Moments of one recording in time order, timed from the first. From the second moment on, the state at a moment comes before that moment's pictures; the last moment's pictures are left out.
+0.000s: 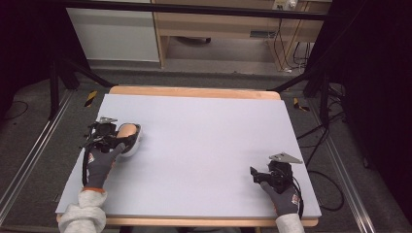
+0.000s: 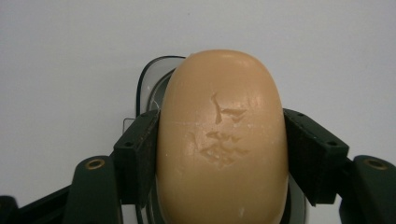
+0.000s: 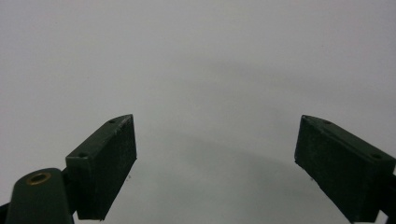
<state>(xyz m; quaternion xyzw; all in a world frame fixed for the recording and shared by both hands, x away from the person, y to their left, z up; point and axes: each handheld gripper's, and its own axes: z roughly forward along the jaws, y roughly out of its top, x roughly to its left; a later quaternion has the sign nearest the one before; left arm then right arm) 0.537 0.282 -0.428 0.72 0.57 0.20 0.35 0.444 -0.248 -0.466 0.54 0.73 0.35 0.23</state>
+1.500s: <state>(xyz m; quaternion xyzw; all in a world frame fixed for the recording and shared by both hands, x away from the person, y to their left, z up) 0.468 0.268 -0.424 0.74 0.49 0.21 0.40 0.444 -0.252 -0.466 0.55 0.72 0.35 0.24</state>
